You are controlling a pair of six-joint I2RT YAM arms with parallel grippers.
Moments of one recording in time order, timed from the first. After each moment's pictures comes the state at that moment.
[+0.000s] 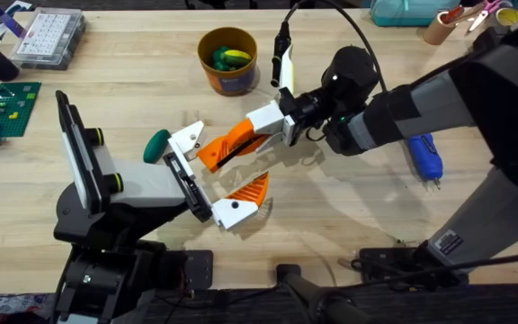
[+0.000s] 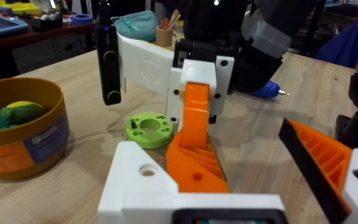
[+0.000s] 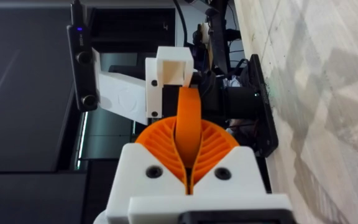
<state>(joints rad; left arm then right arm) -0.15 -0.01 0.00 -0.08 0.87 -0.04 0.52 1.95 0.73 1.33 -1.46 1.65</state>
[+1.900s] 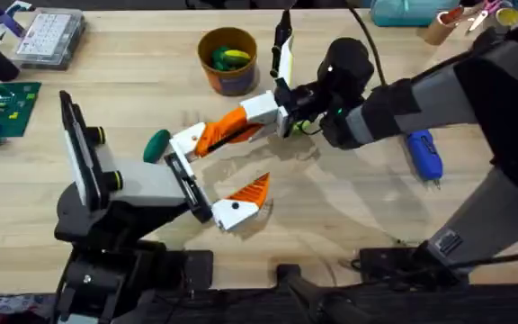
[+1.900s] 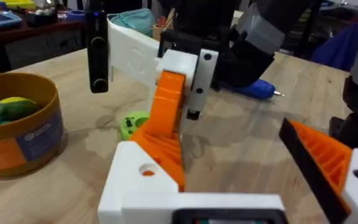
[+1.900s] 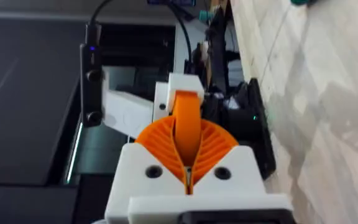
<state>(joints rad) -0.15 0.00 0.01 -0.07 0.88 -0.07 0.52 1.95 0.78 1.25 -1.39 1.58</state>
